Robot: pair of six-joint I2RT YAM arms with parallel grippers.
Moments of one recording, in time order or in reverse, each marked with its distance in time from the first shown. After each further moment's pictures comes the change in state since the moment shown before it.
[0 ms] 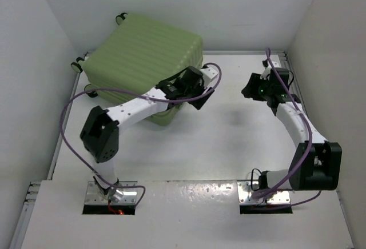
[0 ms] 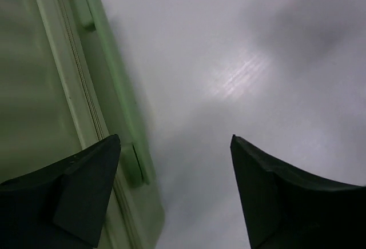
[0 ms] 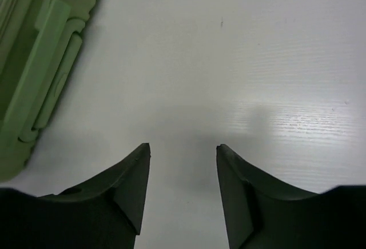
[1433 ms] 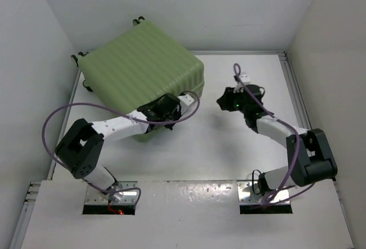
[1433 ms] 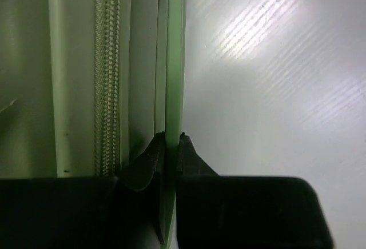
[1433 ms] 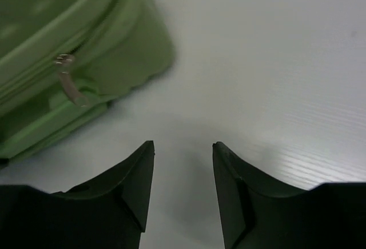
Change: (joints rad) left arm 0.044 -0.190 -0.535 0.197 -0.051 0.014; right arm 0.225 0.066 -0.285 0.535 -0.008 0.050
